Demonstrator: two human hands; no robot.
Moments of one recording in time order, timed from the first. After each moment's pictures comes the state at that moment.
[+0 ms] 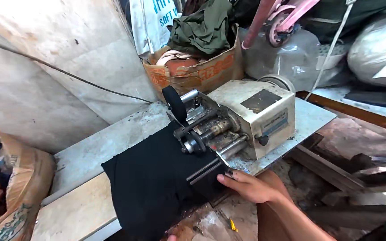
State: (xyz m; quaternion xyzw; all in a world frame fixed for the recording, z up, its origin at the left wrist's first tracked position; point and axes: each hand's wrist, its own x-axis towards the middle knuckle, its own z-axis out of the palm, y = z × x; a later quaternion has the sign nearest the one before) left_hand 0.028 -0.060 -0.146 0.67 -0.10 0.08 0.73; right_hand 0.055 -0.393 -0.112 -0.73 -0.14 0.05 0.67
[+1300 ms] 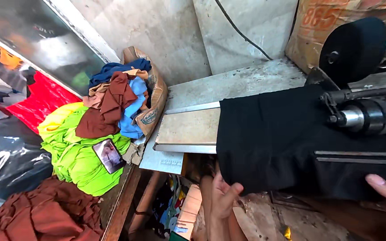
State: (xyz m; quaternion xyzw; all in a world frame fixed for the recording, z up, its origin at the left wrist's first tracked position) left_hand 0.025 -0.052 -0.152 0.53 -0.14 0.07 0.83; right_hand 0.051 -0.381 -0.115 -0.66 -0.13 0.02 0.74
